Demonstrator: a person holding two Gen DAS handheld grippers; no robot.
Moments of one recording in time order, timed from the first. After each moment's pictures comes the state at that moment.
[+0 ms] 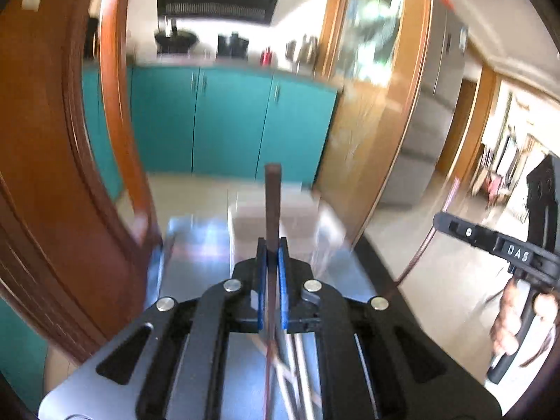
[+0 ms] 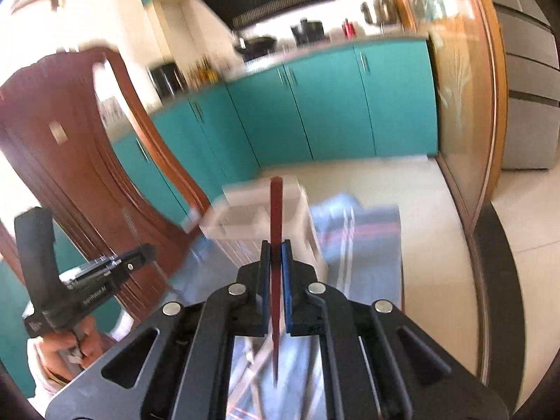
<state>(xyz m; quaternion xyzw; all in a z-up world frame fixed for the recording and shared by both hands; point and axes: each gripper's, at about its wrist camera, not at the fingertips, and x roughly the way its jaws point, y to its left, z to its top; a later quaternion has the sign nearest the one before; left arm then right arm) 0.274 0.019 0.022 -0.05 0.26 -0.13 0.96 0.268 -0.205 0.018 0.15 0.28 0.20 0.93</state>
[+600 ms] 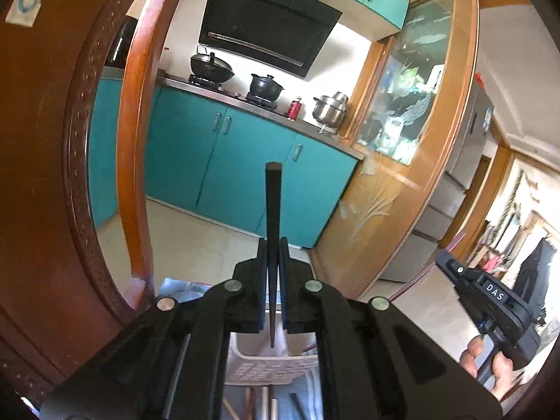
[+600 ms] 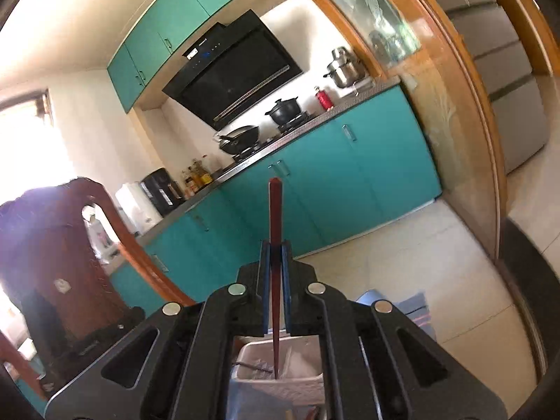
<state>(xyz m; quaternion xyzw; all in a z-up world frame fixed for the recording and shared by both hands) 0.345 0.042 0.046 -0.16 0.19 -0.08 0.97 0.335 -0.217 0.050 0.25 0.15 0.13 0.95</state>
